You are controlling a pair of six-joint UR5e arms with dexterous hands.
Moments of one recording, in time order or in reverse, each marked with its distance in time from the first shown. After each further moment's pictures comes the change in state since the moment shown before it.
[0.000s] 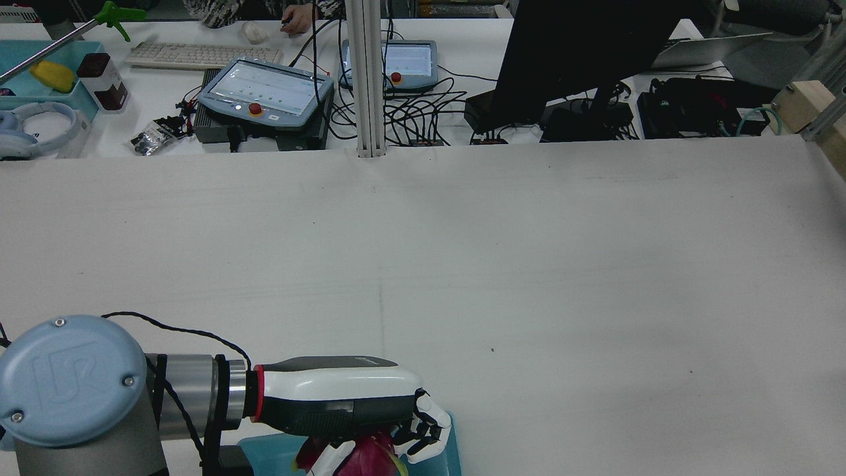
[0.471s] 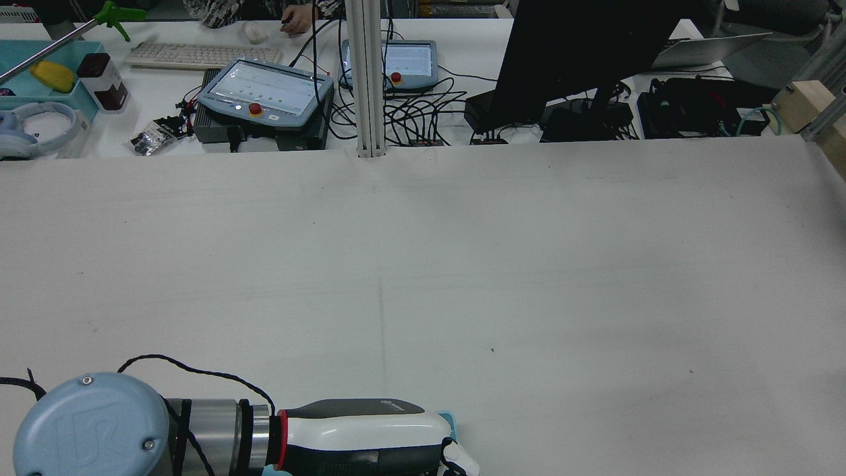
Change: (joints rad) left arm 0.108 0.007 -0.017 -0.021 -0.054 -0.002; right arm 0.000 0.000 0.000 0.001 0.000 0.000
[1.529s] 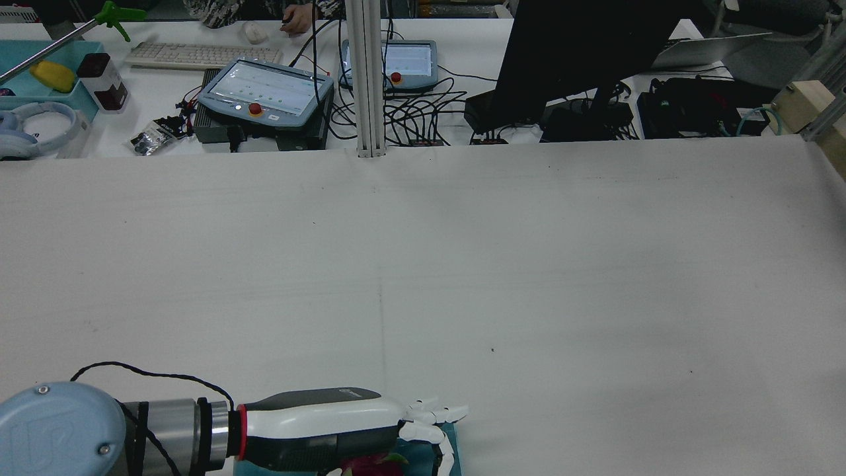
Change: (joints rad) left arm -0.208 0.167 -0.017 -0.074 -0.041 -0.037; right arm 0.000 0.000 -0.001 0.001 0.001 0.000
